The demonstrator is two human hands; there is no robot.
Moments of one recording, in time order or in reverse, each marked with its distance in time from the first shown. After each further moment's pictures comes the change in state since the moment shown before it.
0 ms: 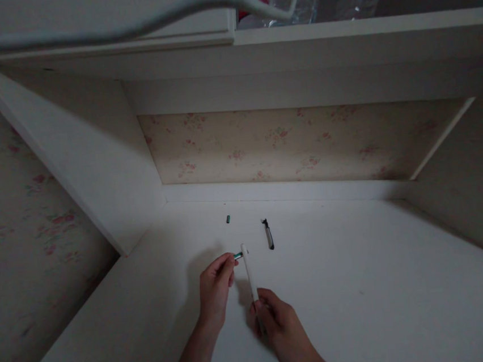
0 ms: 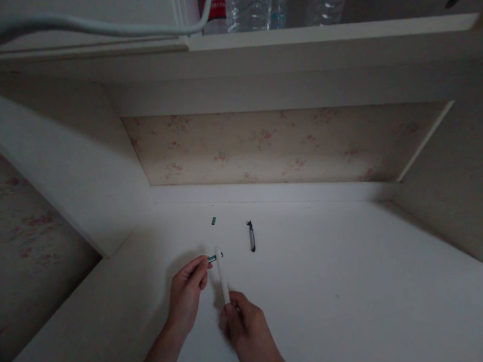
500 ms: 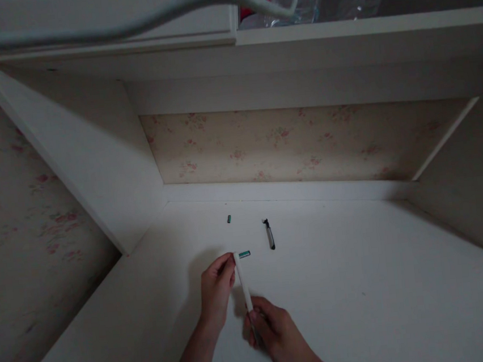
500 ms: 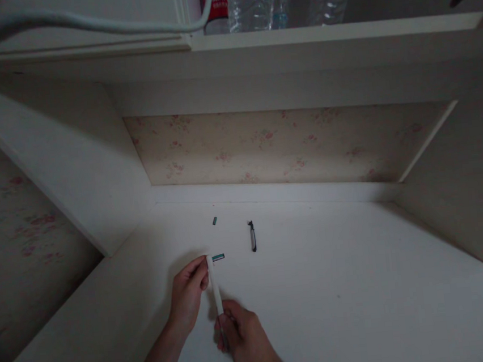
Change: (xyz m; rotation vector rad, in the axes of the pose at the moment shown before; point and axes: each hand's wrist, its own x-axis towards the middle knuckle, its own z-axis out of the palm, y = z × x) left_hand 0.000 -0.001 0.000 -0.007 0.004 0.011; right_hand -0.003 -0.004 0.002 -0.011 -0.124 -0.010
